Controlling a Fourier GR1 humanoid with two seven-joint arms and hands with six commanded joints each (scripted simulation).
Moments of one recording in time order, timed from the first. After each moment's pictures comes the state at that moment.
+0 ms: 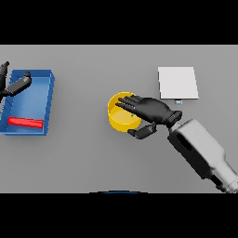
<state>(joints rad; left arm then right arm) -0.55 0.91 -0.59 -1.24 0.24 0.27 0.50 -0.52 -0.35 0.55 -1.34 0.75 0.39 -0.14</state>
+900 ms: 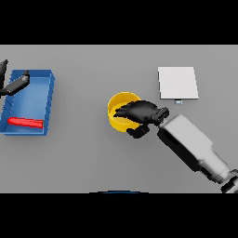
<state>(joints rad) -0.55 0.92 -0.59 -1.23 0.24 0.26 0.48 -0.64 -0.30 0.66 -1.18 0.82 0.50 -0.11</state>
